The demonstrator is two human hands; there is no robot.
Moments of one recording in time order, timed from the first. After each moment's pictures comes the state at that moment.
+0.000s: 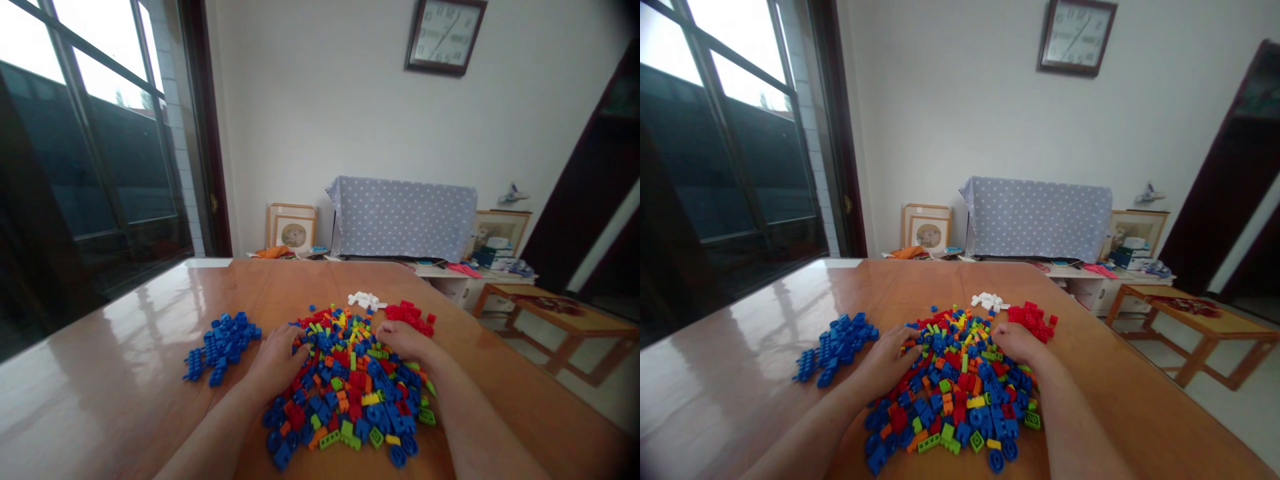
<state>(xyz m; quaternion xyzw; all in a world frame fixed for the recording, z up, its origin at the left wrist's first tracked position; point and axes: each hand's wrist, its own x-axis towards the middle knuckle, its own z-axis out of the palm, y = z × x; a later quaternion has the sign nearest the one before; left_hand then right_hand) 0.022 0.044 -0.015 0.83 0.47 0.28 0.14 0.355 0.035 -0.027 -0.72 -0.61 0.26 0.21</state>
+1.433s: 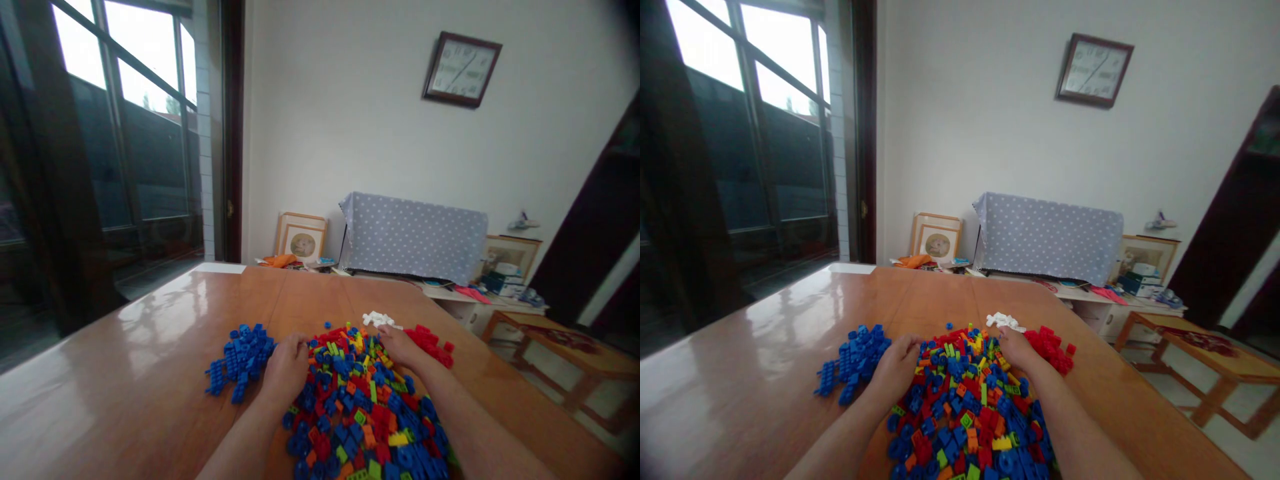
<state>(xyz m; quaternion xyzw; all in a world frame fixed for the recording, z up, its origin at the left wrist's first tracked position) -0.001 0.068 -0.022 0.70 0.55 0.39 0.22 0.318 0.096 -0.017 -0.67 -0.69 0.17 0.21</state>
